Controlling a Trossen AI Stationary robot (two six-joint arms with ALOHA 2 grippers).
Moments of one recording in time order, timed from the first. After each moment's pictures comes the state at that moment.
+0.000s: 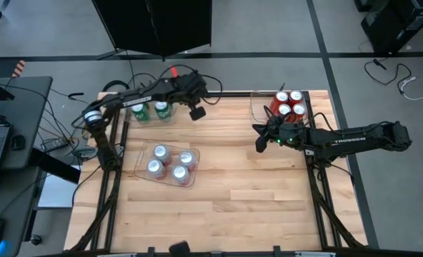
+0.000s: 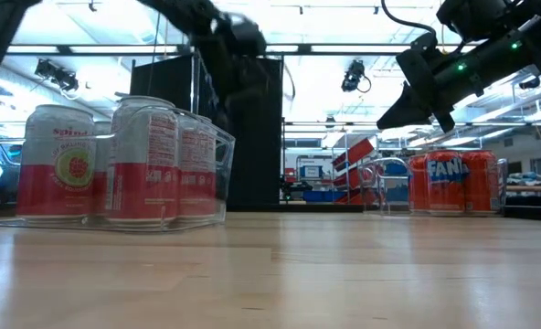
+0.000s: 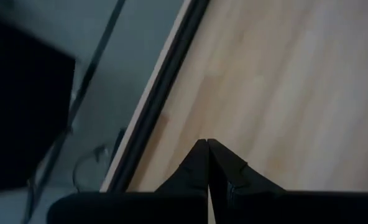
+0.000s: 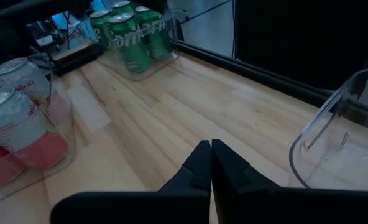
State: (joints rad) left arm 0.50 1.78 1.55 -0.75 -0.26 0.18; right arm -0.12 0.92 0.38 0.12 0.46 0.42
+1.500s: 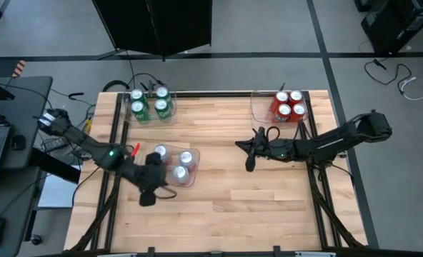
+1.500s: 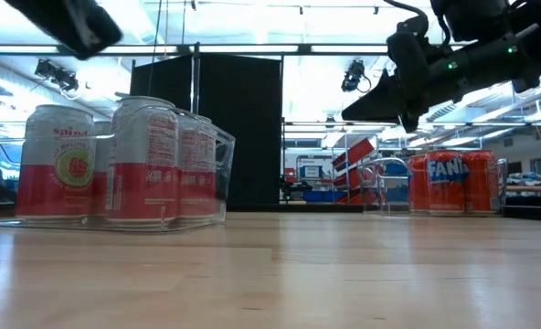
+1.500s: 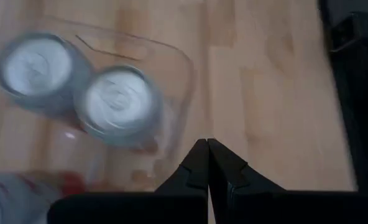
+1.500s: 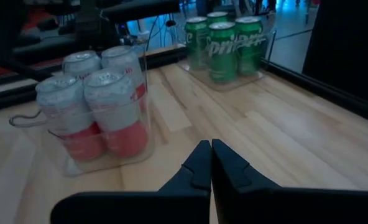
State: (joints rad) left arm -0.51 1.12 0.93 -0.73 -0.21 -0.48; right arm 0.09 1.29 0.38 0.64 0.44 0.26
